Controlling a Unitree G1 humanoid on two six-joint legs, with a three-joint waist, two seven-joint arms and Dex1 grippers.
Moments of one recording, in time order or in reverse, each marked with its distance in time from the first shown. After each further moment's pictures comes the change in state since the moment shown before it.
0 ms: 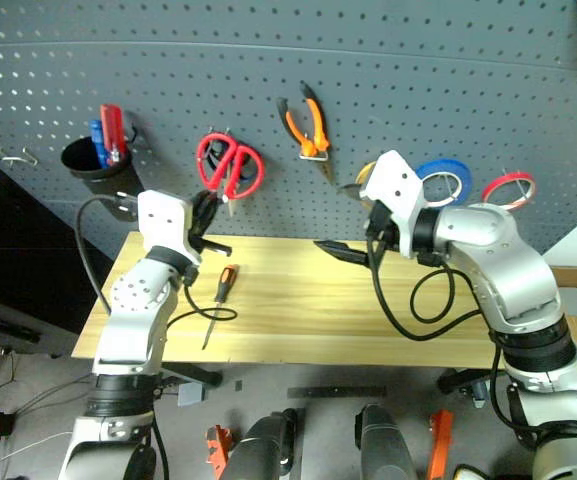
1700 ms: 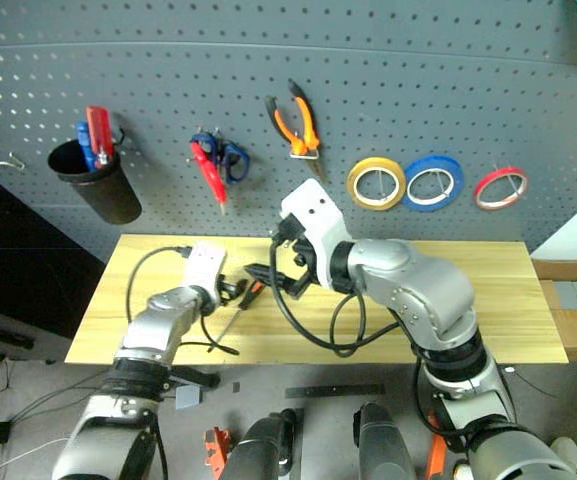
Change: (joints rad) left arm -0.073 0.029 -0.144 0.305 0.018 0.503 -0.121; right arm -0.036 0.377 0.076 -0.112 0.119 0.528 -0.399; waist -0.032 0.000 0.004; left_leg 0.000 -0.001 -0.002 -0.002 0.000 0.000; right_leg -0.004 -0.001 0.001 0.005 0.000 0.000
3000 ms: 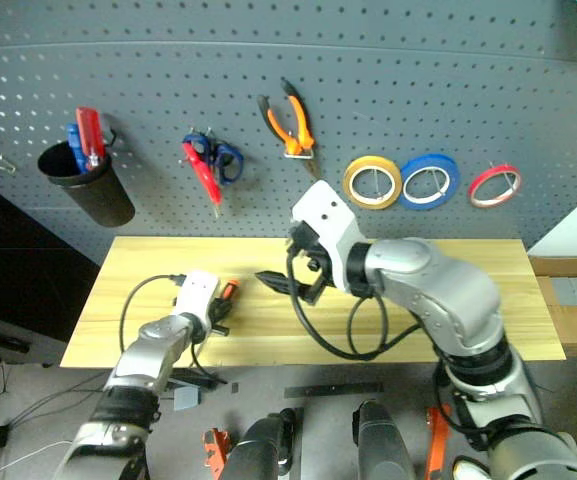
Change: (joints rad) left arm 0.205 0.019 0.119 -0.046 0.012 -0.169 0.094; right arm 0.025 -0.191 0.028 -0.111 0.029 -0.132 0.143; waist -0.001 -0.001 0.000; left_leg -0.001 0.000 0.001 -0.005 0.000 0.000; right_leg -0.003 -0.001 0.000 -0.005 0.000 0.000
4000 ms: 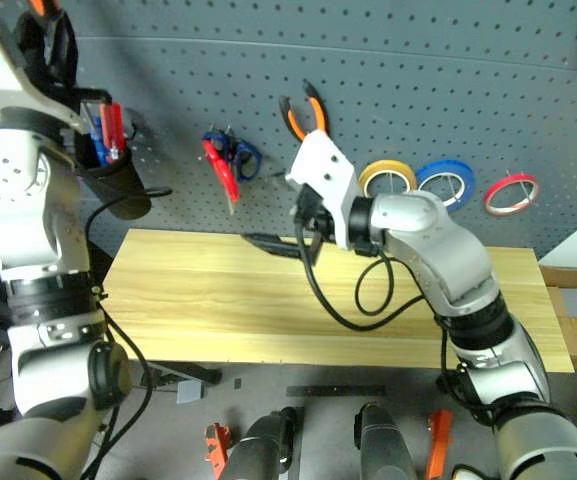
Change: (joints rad) left arm -0.667 0.176 0.271 0.089 -0.120 -0.450 0.118; right arm -0.197 0.054 0.013 0.332 -0.151 -0.376 0.142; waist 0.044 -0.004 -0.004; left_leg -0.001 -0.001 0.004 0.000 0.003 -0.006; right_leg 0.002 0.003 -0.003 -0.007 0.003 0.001
